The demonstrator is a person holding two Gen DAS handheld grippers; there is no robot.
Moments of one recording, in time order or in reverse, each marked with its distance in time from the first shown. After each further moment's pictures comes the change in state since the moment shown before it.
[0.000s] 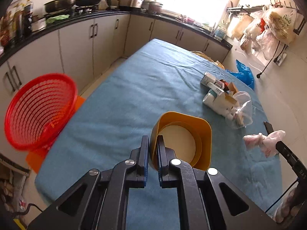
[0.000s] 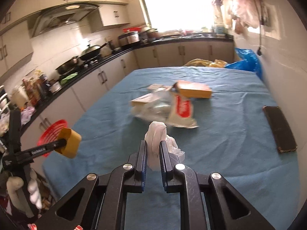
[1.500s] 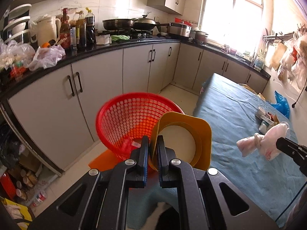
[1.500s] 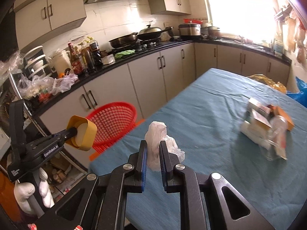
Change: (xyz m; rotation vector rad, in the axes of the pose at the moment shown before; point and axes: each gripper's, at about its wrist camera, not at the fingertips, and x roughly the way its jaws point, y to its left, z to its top) left arm -0.095 0.137 -0.011 -0.100 -0.225 0.305; right arm 0.069 0.199 0.013 -0.267 0.081 0.269
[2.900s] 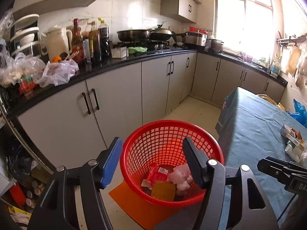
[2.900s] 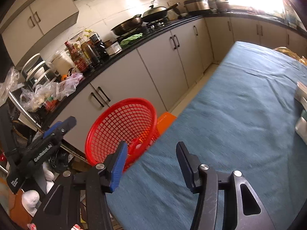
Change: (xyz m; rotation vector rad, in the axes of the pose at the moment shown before) left arm 0.034 0.024 0.046 0.006 -0.083 0.127; right arm 0.105 0.002 0.024 0.137 0.128 0.160
